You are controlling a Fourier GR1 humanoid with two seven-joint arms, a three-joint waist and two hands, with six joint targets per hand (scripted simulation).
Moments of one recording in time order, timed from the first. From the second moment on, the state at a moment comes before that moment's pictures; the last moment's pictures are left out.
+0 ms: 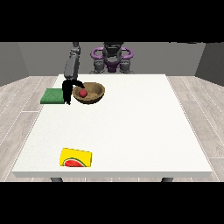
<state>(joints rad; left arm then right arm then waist) -1.04 0.75 0.40 -0.98 0.35 -0.28 -0.11 -0.49 -0.16 -0.32 -0.92 -0.29 0.14 -0.31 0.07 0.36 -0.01</state>
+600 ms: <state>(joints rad) -1.10 0.76 0.39 -1.06 0.39 -0.26 -0.03 -0.53 -0.15 -0.32 -0.86 -0.26 0.09 -0.42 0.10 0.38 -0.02</state>
